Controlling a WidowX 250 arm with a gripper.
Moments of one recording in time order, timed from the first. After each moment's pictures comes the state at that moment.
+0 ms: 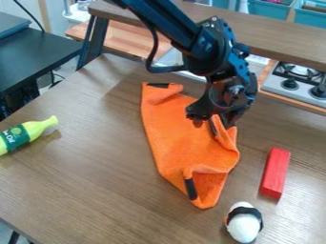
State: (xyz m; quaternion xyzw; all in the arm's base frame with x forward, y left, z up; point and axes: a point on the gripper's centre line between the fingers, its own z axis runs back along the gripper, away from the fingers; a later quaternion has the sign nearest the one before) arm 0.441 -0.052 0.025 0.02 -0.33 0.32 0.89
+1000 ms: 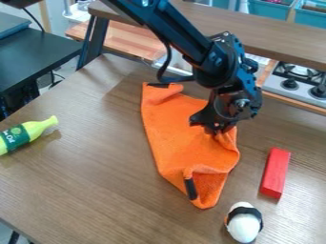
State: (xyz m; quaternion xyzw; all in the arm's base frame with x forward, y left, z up) arm 0.444 -0.059 0.012 0.04 -0.33 0.32 0.89
